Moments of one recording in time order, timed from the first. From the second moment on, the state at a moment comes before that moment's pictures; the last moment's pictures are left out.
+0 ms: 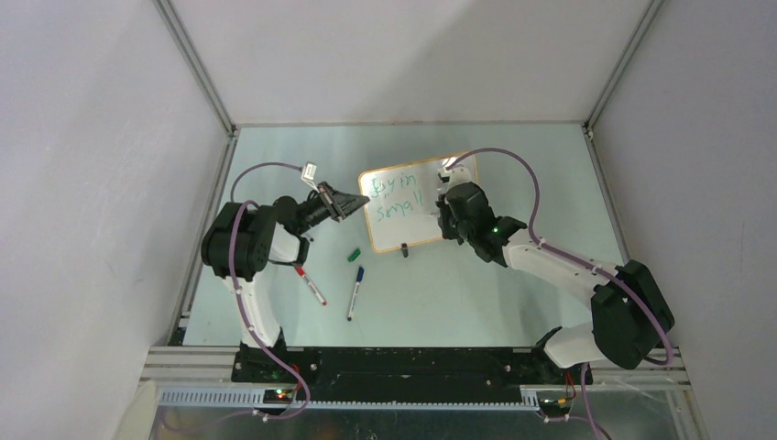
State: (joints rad) left arm -0.13 1.96 0.61 1.49 0.82 -0.97; right arm 0.68 1.40 0.92 -0.15 0.23 0.27
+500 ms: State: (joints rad) left arm -0.13 1.96 0.61 1.49 0.82 -0.97; right arm 0.68 1.40 0.92 -0.16 0.24 0.27
